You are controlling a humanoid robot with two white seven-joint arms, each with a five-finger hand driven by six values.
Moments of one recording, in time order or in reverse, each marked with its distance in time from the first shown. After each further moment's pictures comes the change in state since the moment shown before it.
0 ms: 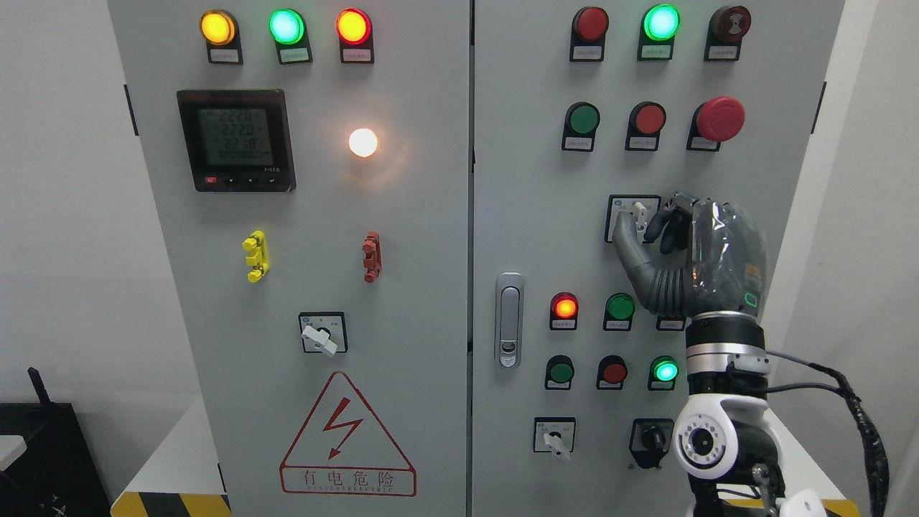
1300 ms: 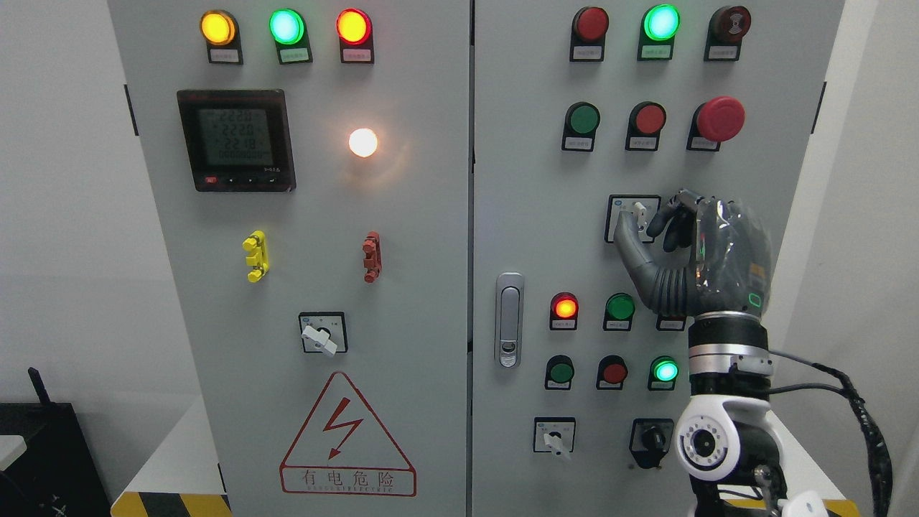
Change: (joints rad) left arm 0.000 0.000 0.000 0.000 0.000 0.000 0.003; right arm 0.003 0.000 -0.004 -0.006 -0.001 -0.011 -0.008
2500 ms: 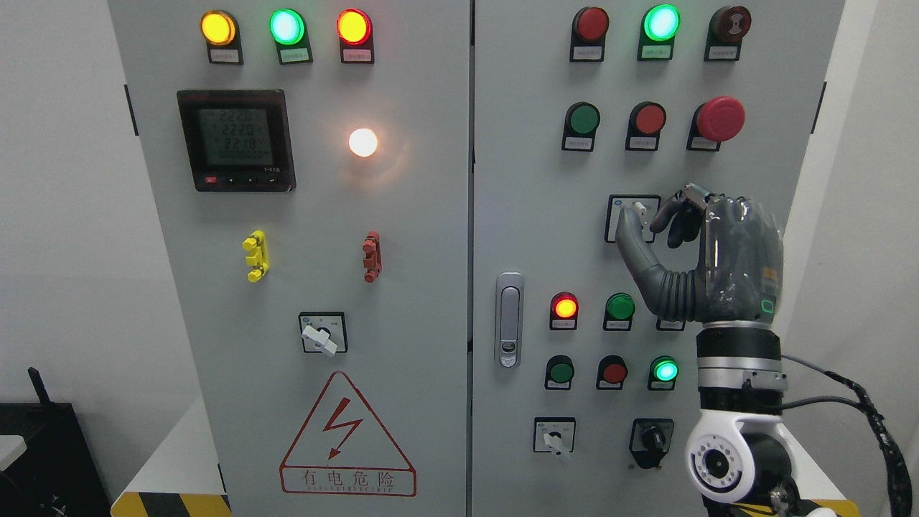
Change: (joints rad) left arm 0.000 0.000 0.000 0.000 0.000 0.000 -0.004; right arm 0.054 -0.008 -0.030 -0.070 -0.005 -0.226 -0.060
